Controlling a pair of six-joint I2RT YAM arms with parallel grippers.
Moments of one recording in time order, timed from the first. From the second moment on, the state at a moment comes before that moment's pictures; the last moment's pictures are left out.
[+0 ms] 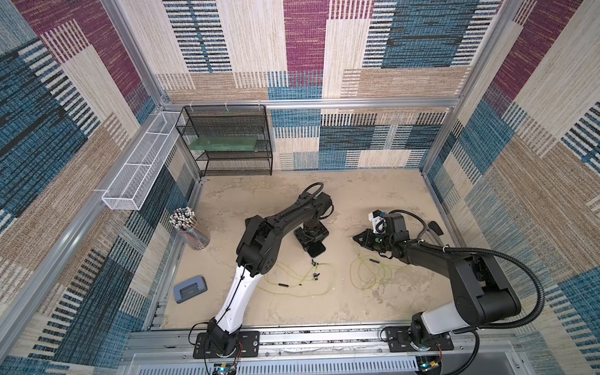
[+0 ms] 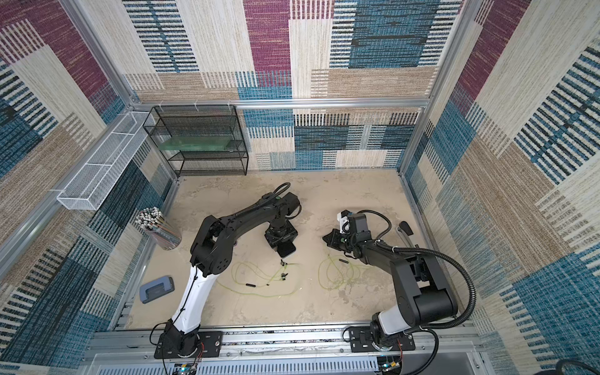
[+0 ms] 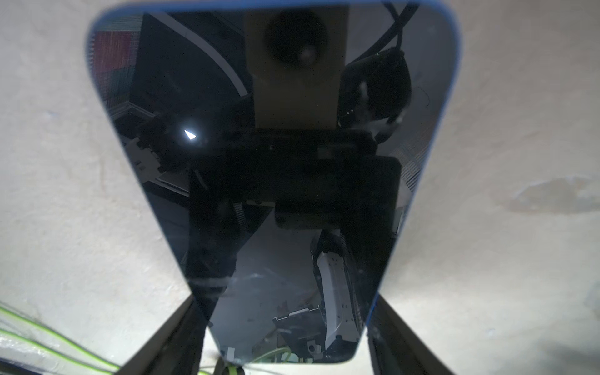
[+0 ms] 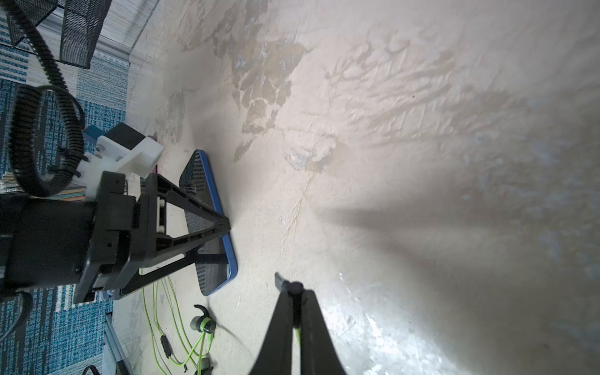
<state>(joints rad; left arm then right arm) -0.68 2.35 1.91 -1.16 0.11 -1.21 0.21 1.49 0.61 0.08 -0.49 0.56</state>
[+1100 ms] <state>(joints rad) -0.58 2.30 2.00 -1.02 0.50 -1.34 0.46 1.39 0.54 0.21 -0.42 0.70</state>
